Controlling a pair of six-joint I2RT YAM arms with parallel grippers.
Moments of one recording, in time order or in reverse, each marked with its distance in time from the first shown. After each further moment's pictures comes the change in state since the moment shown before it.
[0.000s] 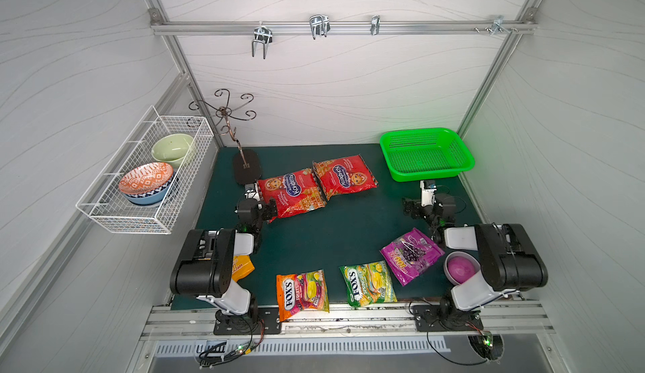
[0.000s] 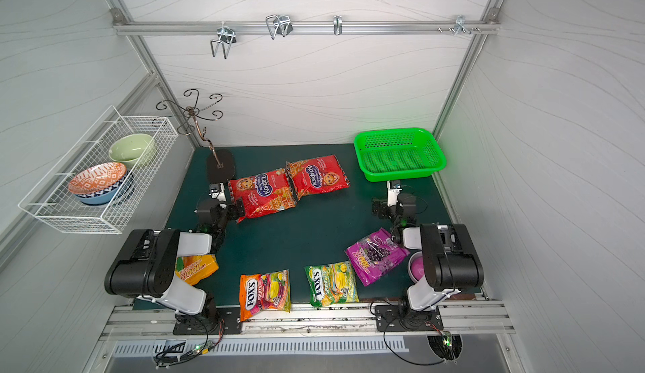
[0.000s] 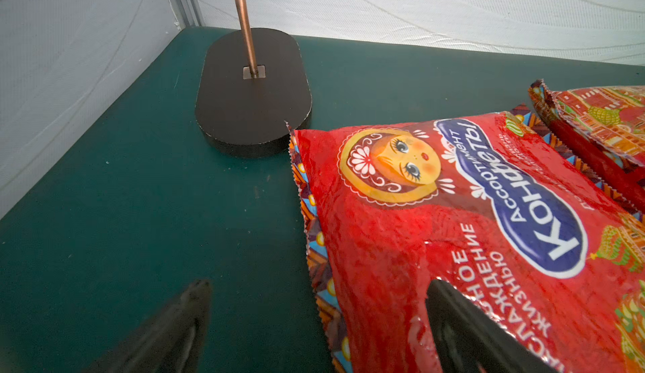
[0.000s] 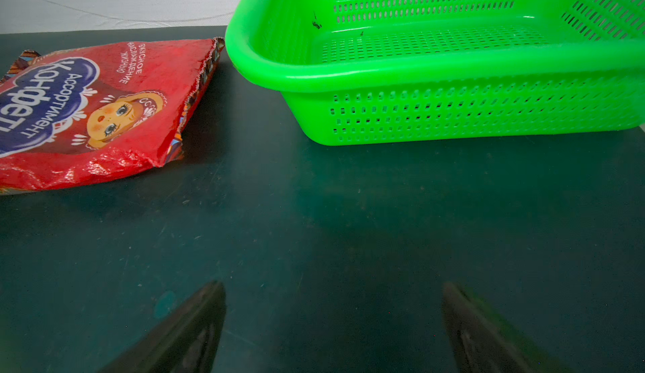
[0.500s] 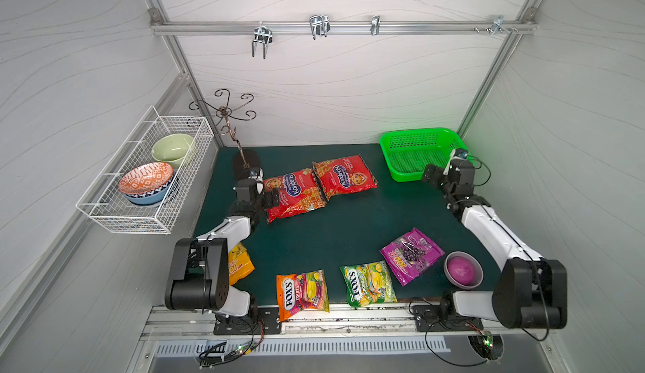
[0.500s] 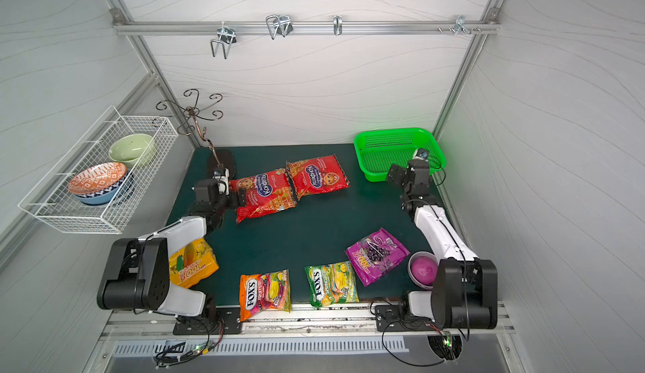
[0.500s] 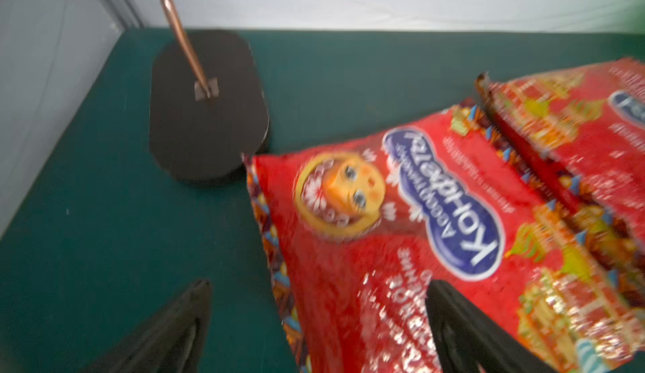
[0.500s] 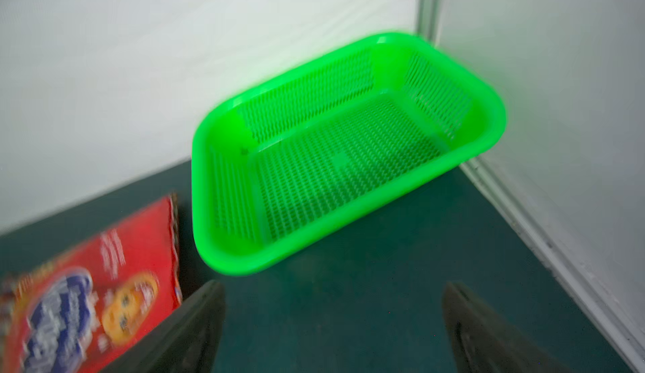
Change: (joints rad) left arm 0.000 -0.105 0.357 -0.596 0.146 0.083; right arm -0.016 -0.257 0.558 -0.818 0.353 0.362
